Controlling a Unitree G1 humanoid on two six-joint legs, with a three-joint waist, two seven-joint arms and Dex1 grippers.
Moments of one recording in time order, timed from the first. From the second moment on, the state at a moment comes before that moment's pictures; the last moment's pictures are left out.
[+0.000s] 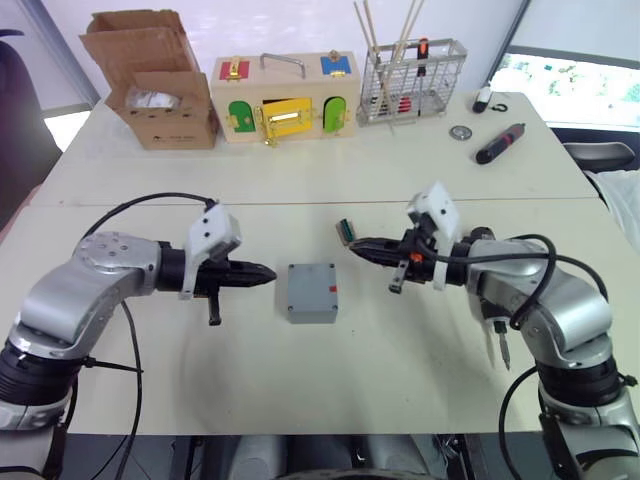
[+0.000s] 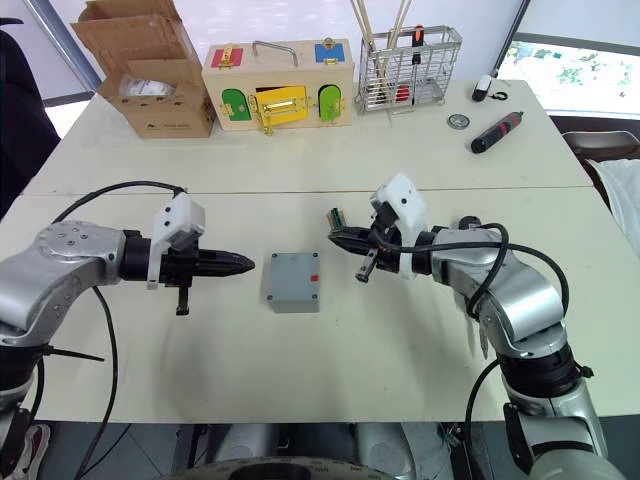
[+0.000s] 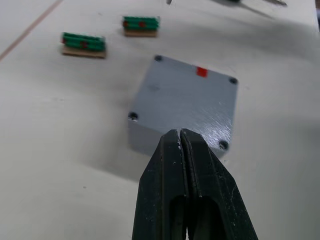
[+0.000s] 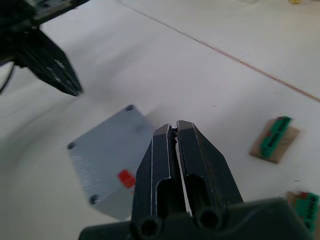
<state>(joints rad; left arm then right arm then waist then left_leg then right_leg) -0.40 0.90 -0.08 -0.38 -0.55 0.75 -1.09 -0.44 -0.59 0.07 -0.54 0.46 0.94 0.74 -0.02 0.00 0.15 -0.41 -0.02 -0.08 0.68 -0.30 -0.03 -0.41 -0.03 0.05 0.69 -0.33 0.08</state>
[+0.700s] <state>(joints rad) -0.40 0.89 -0.11 -0.38 -0.51 0.73 -1.08 -0.44 -0.54 0.19 -0.44 0.43 0.86 0.68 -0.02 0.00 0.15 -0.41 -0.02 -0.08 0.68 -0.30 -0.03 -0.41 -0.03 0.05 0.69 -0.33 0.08</state>
